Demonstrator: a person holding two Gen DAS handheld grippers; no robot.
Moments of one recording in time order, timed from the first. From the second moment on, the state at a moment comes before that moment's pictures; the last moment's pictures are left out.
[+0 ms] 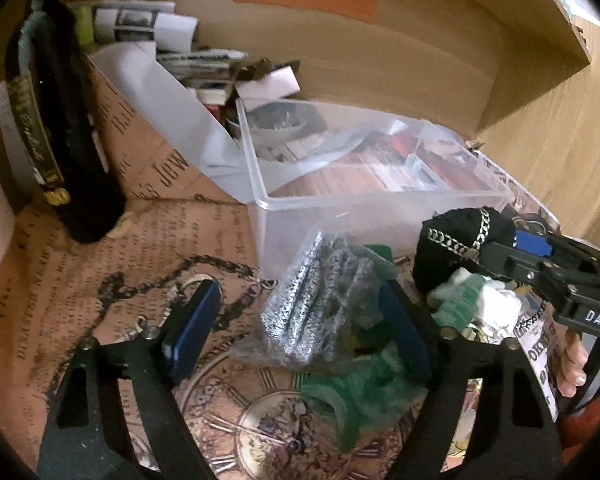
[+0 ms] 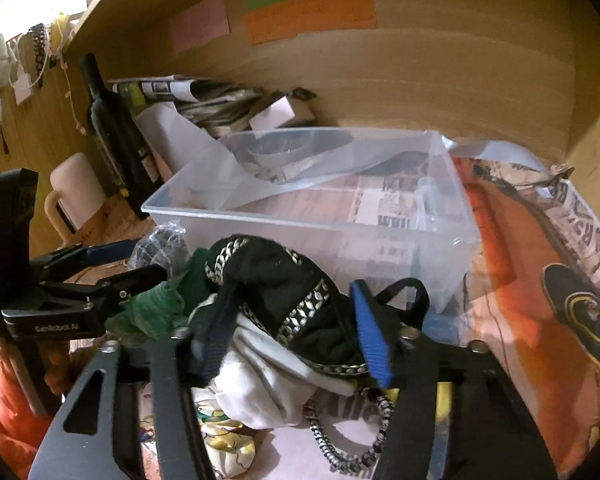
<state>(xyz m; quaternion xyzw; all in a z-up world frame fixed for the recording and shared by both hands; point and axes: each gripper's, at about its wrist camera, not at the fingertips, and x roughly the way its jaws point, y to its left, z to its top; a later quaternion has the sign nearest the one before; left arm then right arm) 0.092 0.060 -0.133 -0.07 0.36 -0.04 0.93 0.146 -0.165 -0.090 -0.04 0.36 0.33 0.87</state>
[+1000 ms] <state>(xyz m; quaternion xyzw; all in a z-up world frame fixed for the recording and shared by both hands) 0.054 0.060 -0.070 -0.06 0.26 -0.05 0.96 0.135 -0.197 -0.009 -0.02 0.23 0.30 0.93</state>
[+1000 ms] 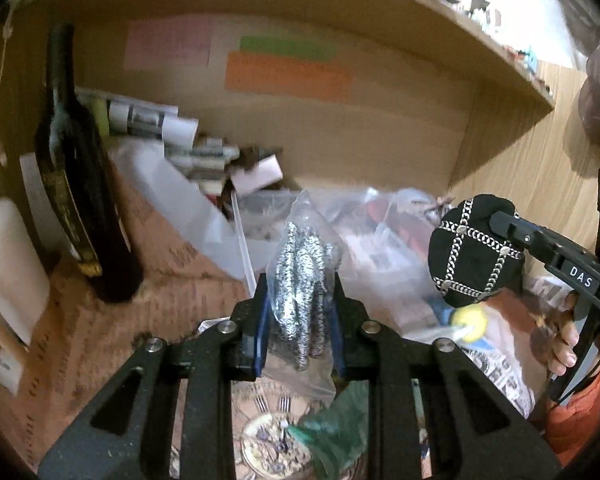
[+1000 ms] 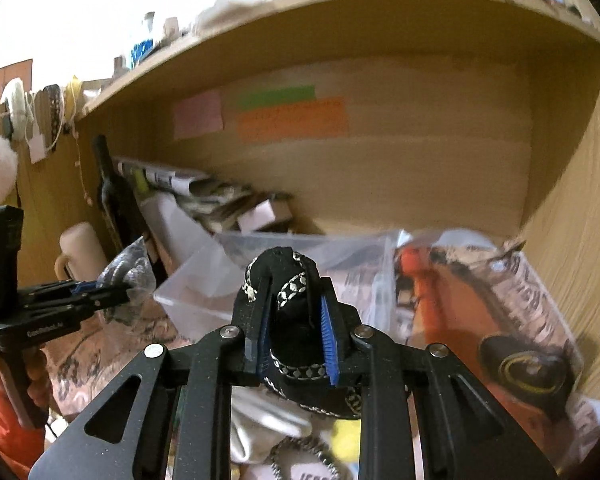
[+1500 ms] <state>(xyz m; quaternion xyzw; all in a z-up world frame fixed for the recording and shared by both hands) 0.117 0.051 -0.046 -0.04 0.26 -0.06 0.96 0.179 -0.177 0.013 -0.06 0.19 0.28 0.94</state>
